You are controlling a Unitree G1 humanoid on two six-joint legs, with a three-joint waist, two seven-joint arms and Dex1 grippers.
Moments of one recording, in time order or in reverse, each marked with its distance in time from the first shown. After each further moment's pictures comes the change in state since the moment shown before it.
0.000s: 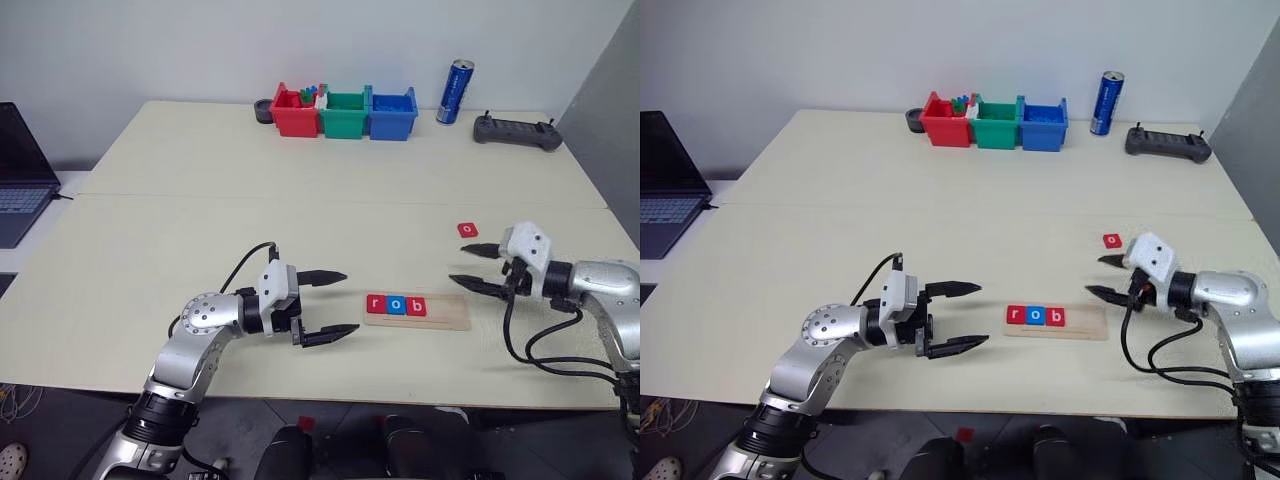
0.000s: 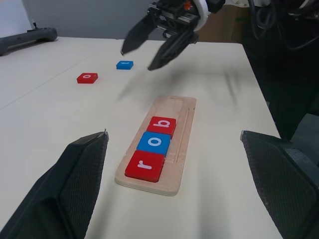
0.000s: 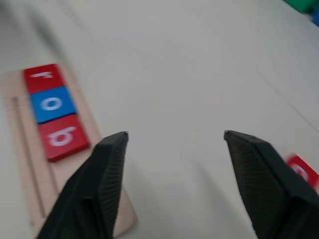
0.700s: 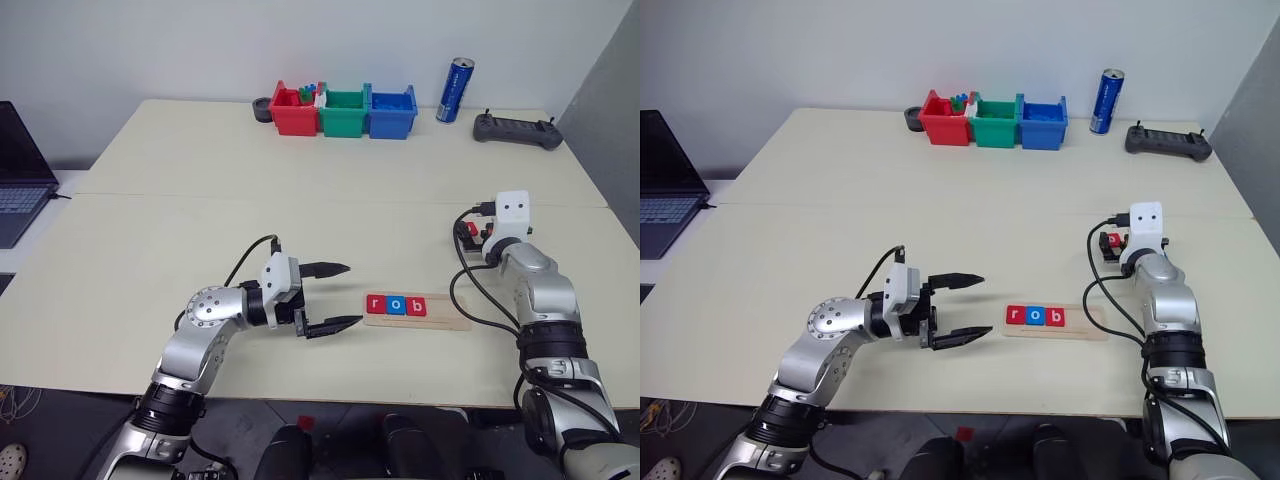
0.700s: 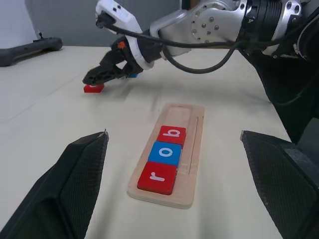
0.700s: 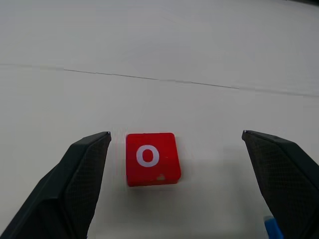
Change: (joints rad) left arm -0.046 -0.035 0.002 0.042 0.007 -0.038 0.014; right arm -0.347 0.383 -0.036 0.464 -0.141 0.110 -0.739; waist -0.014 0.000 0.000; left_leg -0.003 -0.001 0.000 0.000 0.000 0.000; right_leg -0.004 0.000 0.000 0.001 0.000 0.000
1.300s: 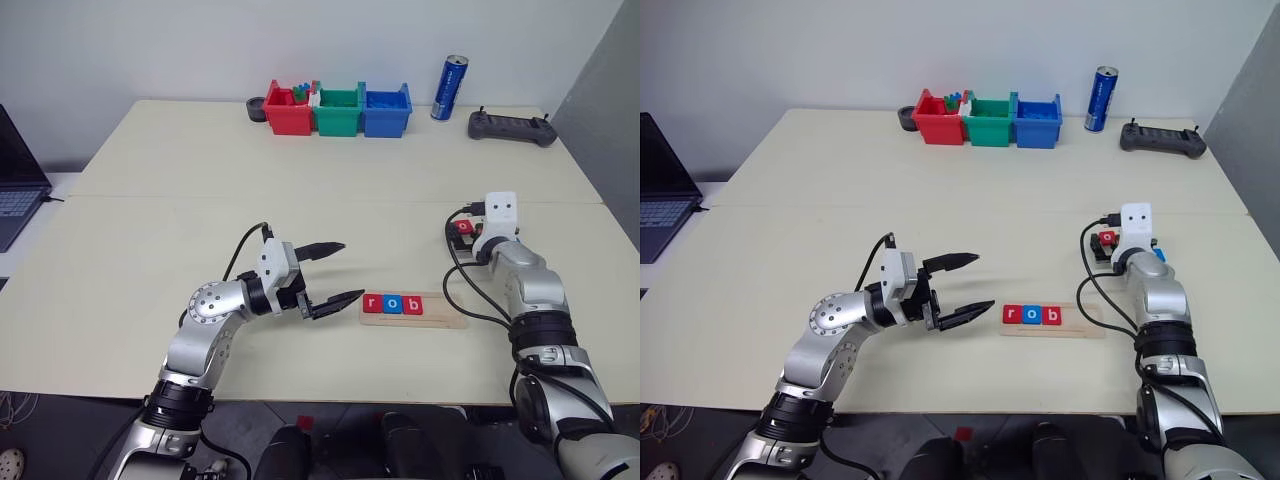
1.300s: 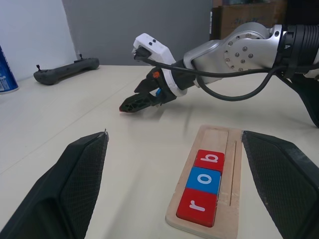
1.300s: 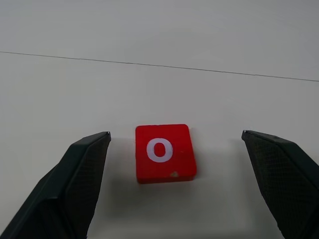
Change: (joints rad) left arm -0.018 -0.050 0.039 0.009 0.012 -0.024 0.098; right arm -0.059 0.027 0.011 0.122 0.024 -0.025 0.033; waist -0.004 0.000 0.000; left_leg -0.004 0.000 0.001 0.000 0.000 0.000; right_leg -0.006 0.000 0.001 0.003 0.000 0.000
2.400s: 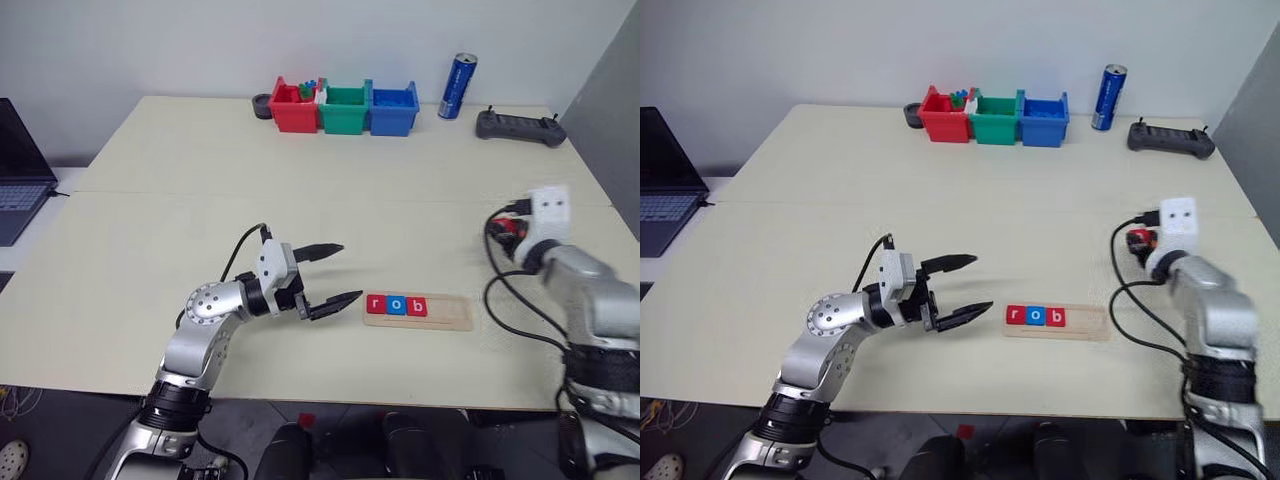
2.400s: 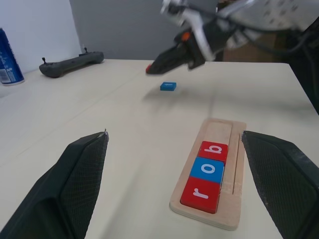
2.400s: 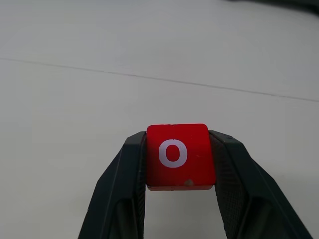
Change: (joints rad) left arm 0.017 0.013 -0.003 -0.009 -0.004 0.003 -0.005; right arm 0.316 -0.219 -0.139 -0.809 0.180 0.535 0.105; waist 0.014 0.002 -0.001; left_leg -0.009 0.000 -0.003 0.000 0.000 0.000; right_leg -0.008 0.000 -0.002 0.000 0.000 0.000
